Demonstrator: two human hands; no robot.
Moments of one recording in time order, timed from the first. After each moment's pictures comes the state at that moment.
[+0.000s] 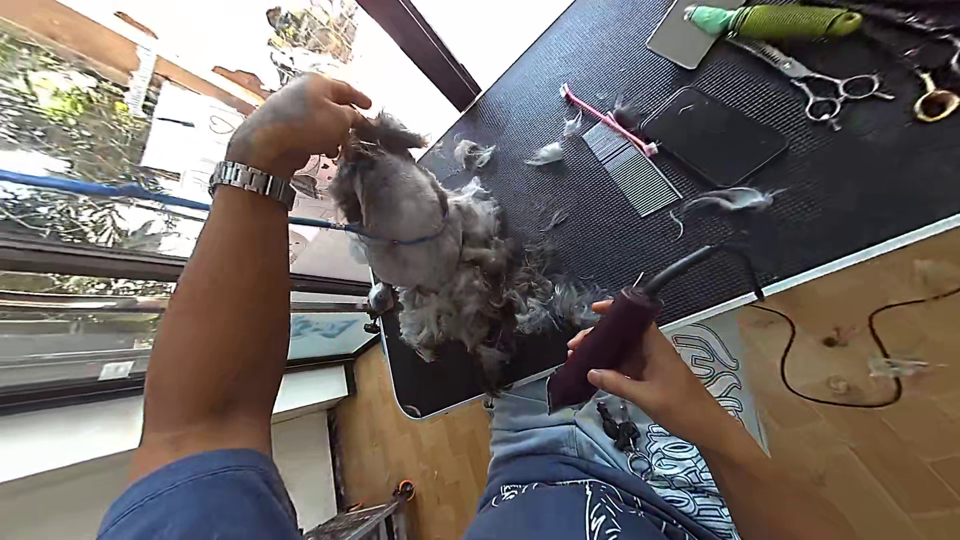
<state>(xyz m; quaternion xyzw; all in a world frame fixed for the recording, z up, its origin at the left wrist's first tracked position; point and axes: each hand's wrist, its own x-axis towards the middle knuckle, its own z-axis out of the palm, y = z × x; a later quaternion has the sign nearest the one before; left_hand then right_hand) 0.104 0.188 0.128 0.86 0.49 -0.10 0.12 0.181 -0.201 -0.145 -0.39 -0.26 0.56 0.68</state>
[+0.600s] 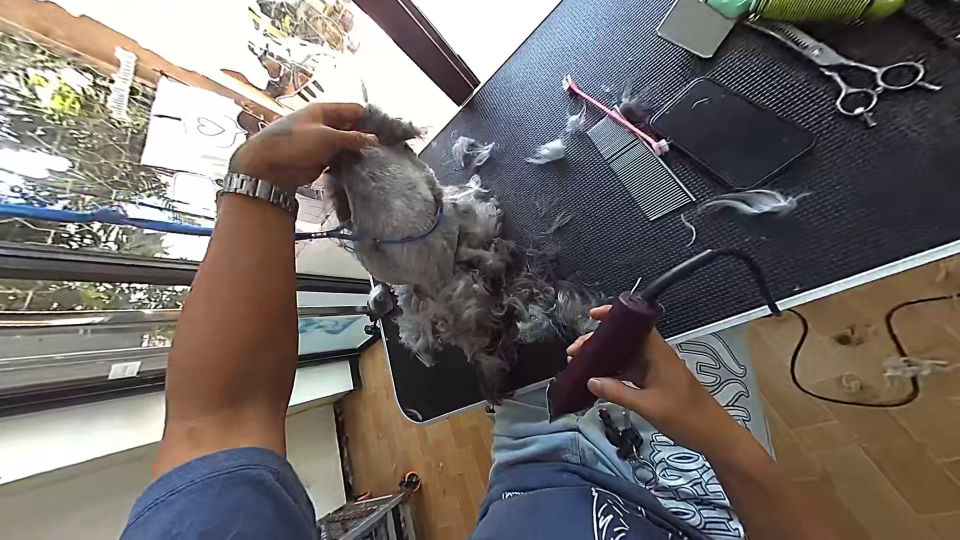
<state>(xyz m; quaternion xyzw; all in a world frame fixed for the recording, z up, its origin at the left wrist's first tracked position) 0.076 0.244 0.096 0.83 0.41 -0.09 0.35 0.185 -0.190 -0.150 -0.37 -0.26 0.57 0.68</state>
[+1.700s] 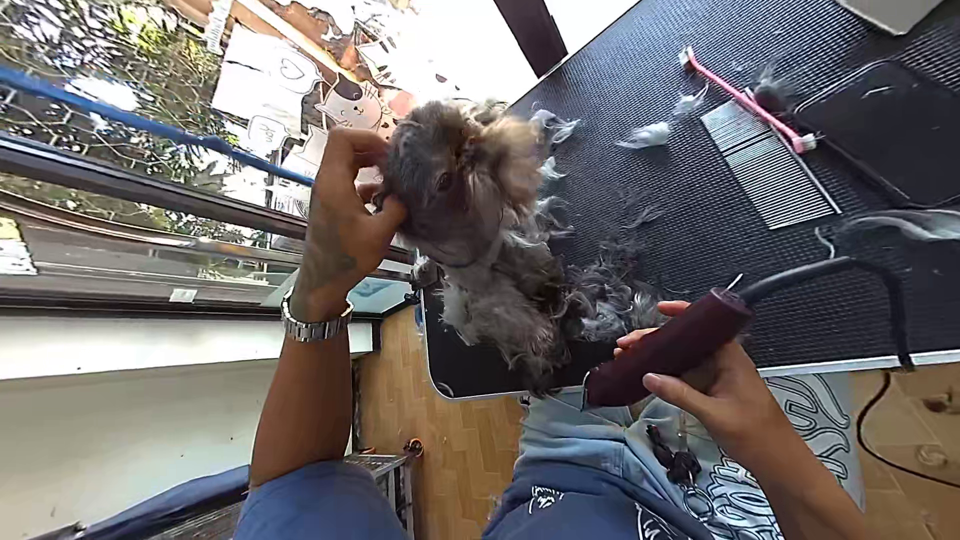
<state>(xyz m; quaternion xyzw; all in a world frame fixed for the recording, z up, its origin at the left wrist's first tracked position) -0.032 0.116 0.103 0.92 0.35 0.16 0.11 0.164 -0.162 -0.141 -0.37 -0.26 0.55 0.70</state>
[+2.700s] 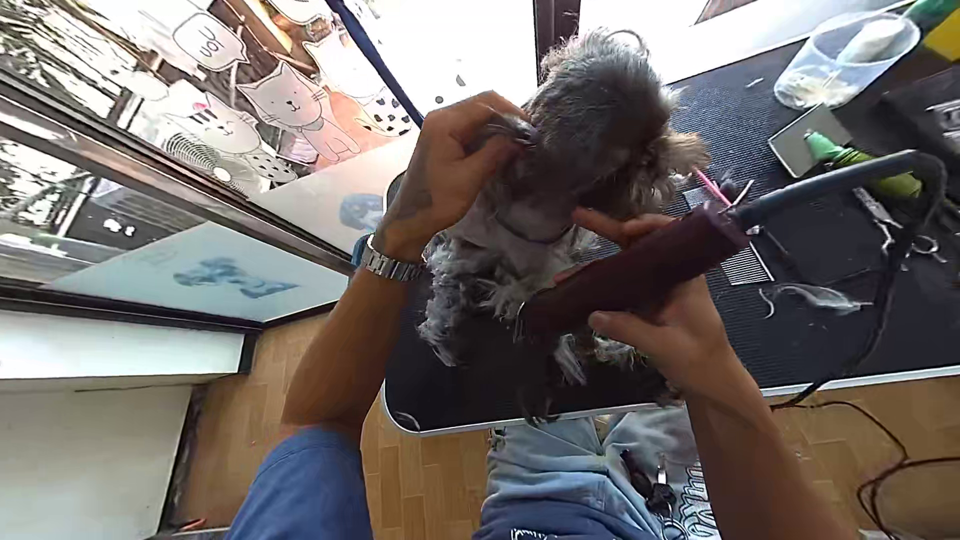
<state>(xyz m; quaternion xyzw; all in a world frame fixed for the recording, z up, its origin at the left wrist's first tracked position) -0.043 0.171 0.062 0.87 0.11 0.34 0.34 0.123 -0.038 -0.024 -0.33 -0.51 0.43 0.67</state>
